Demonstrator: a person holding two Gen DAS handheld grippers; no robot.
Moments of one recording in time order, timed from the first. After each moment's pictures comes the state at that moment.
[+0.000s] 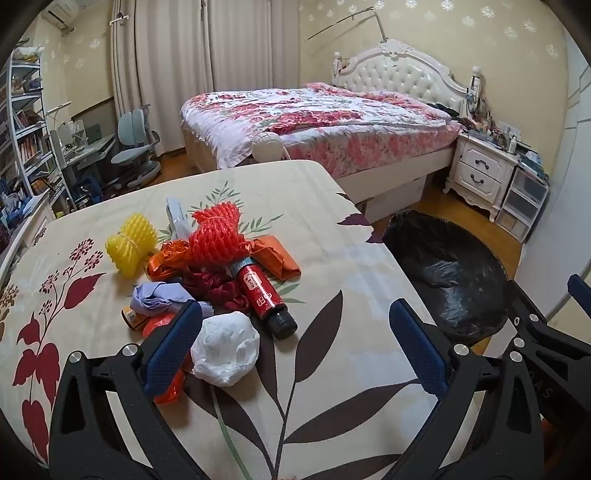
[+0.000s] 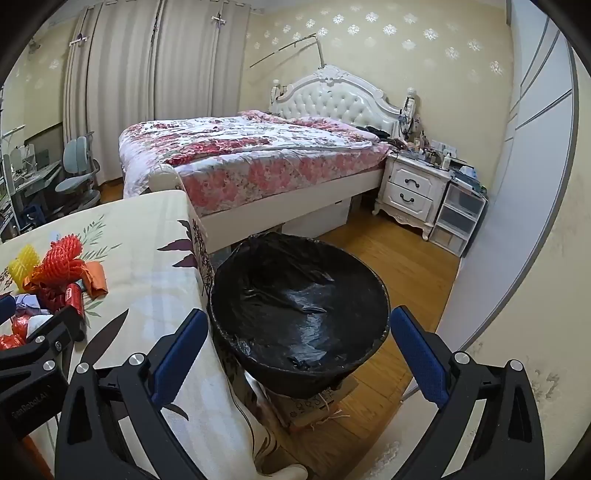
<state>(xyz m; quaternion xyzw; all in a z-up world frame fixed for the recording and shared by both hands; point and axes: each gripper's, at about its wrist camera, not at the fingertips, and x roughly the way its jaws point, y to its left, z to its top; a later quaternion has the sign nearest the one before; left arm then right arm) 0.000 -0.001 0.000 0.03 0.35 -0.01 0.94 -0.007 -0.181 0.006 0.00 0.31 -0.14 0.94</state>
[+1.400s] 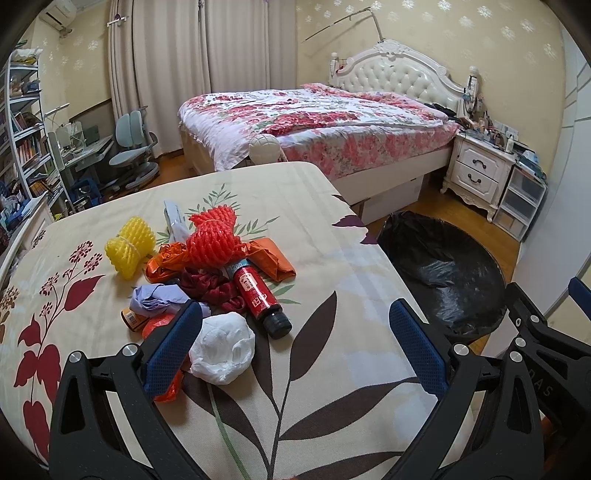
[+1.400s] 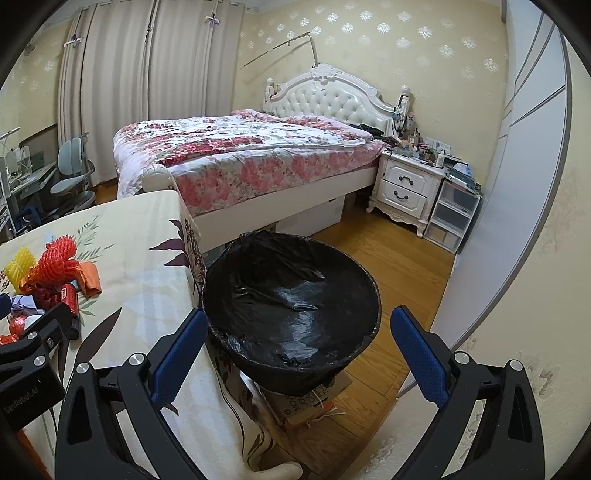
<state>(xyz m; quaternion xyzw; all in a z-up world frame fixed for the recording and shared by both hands) -0.007 -0.004 0.013 0.02 0.34 -0.01 0.94 -0.009 -0.190 0.006 0.00 0.31 -0.14 0.94</state>
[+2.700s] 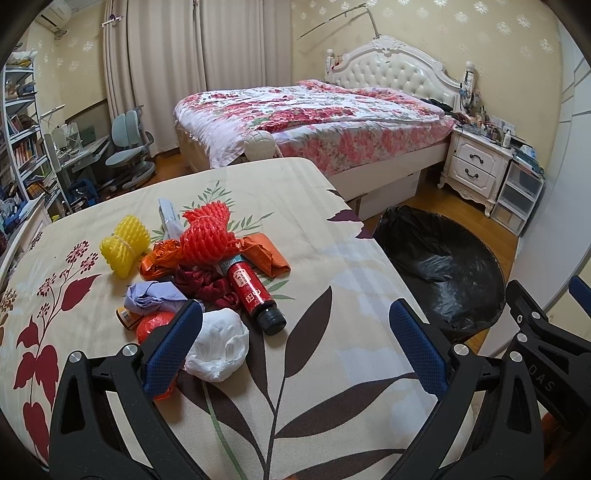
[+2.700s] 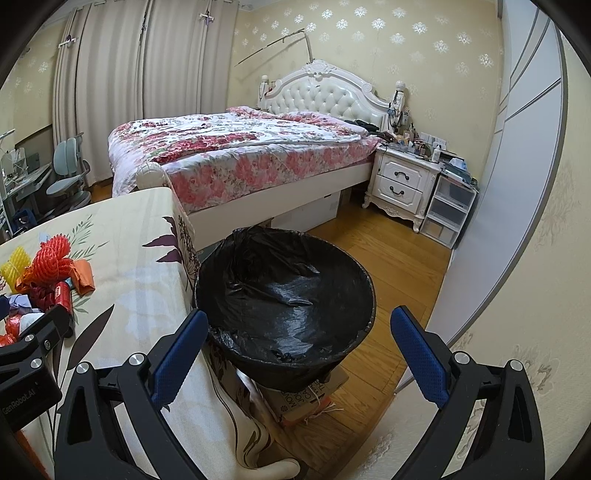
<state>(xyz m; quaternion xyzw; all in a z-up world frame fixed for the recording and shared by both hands) -0.006 -0.011 0.005 0.02 0.35 -0.02 0.94 -0.014 -0.201 0.002 0.00 0.31 -0.15 0.94</state>
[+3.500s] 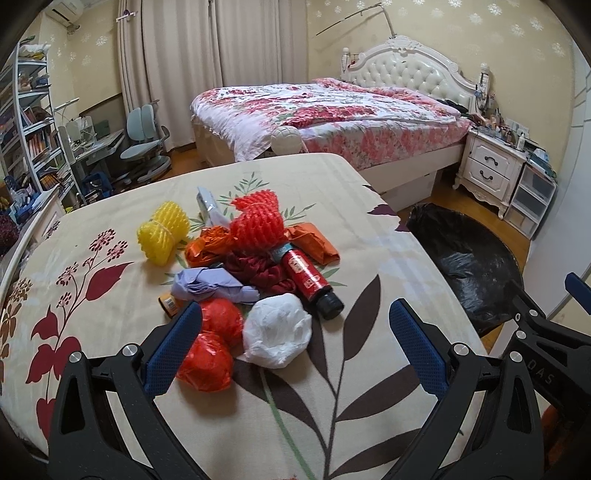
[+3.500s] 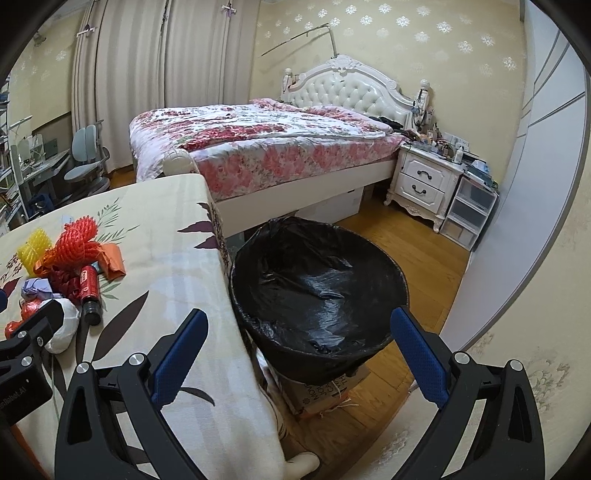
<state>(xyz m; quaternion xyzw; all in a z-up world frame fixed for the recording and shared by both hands) -0.019 0.027 -0.010 0.02 0.35 0.01 0.94 -0.005 -0.163 -0.010 -0.01 0.33 -0.11 0.94</state>
